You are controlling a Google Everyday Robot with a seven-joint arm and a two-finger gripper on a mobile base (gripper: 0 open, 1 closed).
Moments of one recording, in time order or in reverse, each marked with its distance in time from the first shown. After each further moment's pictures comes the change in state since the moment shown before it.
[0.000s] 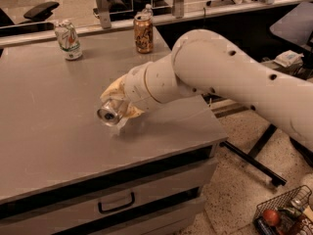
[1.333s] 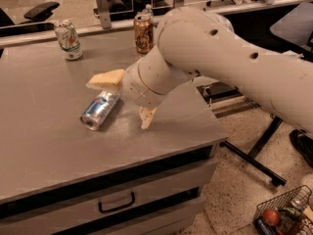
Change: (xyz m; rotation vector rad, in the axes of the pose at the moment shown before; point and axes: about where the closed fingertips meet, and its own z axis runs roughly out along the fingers) arm 0.002 0.027 -0.003 -0.242 -0.040 -0.066
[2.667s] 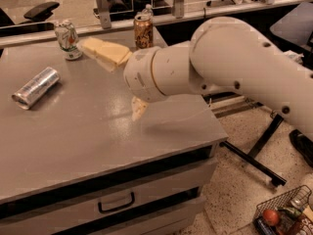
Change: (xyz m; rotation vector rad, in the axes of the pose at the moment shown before) arm -0.011 -0.067 -0.053 0.424 0.071 0.035
